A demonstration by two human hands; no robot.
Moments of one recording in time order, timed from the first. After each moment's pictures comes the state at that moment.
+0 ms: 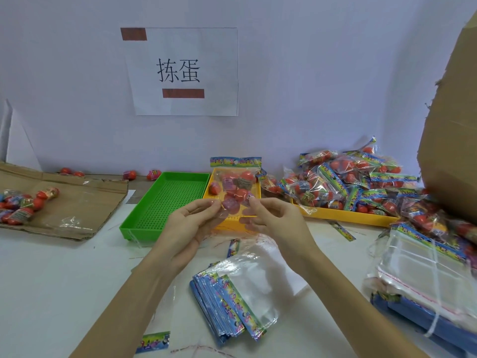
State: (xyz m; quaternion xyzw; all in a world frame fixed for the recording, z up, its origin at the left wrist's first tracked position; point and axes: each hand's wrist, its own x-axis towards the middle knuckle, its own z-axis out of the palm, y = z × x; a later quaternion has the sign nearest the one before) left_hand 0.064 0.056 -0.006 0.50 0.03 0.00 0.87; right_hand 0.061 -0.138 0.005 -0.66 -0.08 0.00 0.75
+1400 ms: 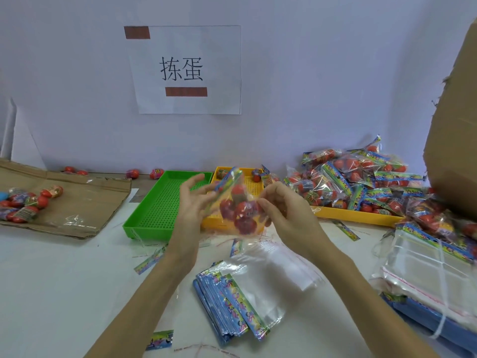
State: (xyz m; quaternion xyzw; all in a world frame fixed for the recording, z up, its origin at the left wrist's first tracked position) left_hand 0.057 0.046 0.002 0.59 -0.04 0.12 0.80; right_hand 0.072 -0.158 0.009 -0.80 -0.24 -0.12 0.53
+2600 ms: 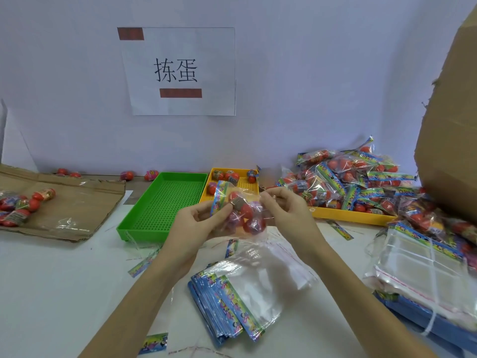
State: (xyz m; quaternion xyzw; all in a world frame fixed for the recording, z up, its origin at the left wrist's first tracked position) left_hand 0.053 0.044 -0.004 0.62 -0.05 0.01 0.79; right_hand 0.074 -0.158 0.010 -0.73 -0.09 -0.06 0.67
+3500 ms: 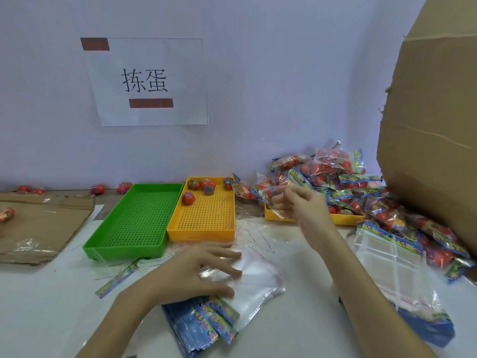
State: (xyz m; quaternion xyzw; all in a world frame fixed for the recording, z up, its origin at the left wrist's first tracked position) left_hand 0.051 0.040 -0.021 0.88 -0.35 -0.06 0.31; right_hand 0.095 -0.232 0.021 -0.68 0.05 -0.12 0.72
